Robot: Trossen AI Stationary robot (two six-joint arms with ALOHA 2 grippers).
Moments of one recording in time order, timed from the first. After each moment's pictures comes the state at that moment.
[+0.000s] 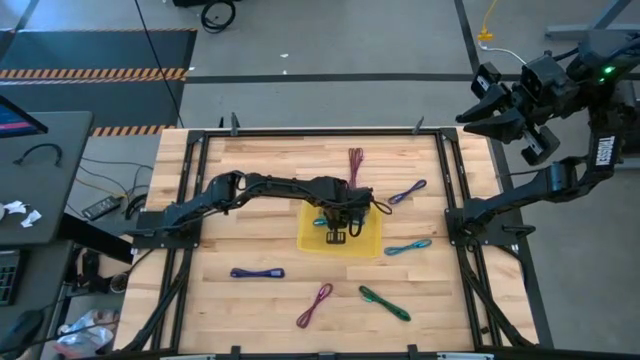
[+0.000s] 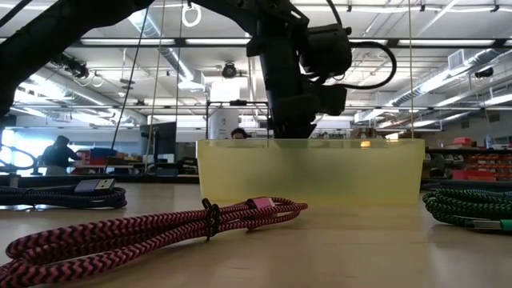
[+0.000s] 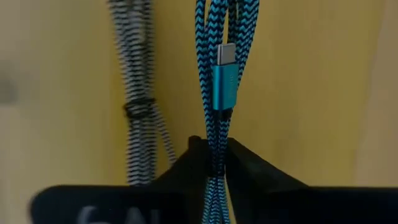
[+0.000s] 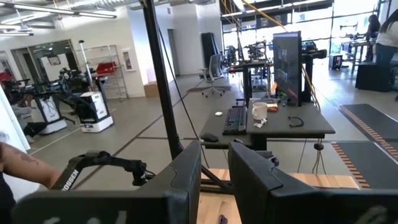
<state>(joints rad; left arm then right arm) 0.04 2.37 2.02 -0.96 0.00 0.12 -0.25 1.20 2.24 -1.00 -0.55 0.12</state>
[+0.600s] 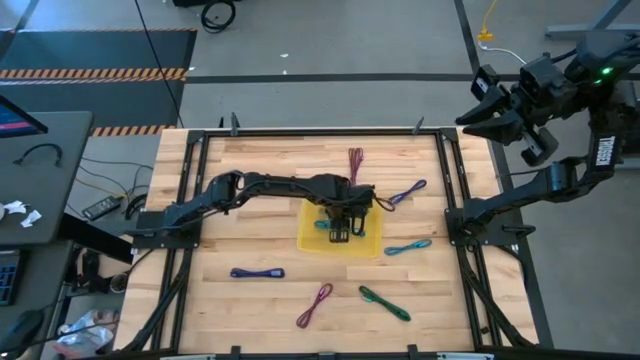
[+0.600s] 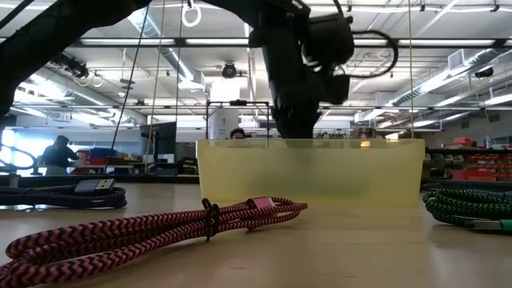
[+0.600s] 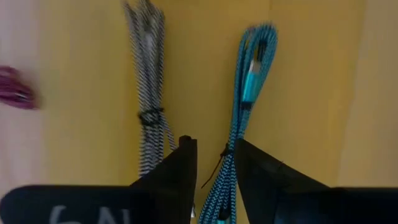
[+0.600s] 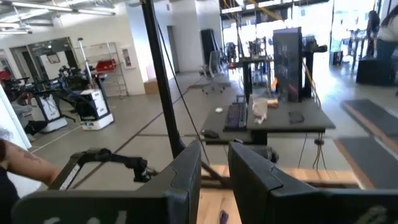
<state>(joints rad) 0.05 2.36 2.10 -1.00 0.00 0.08 -0.25 1.20 2.24 -1.04 -0.55 0.12</state>
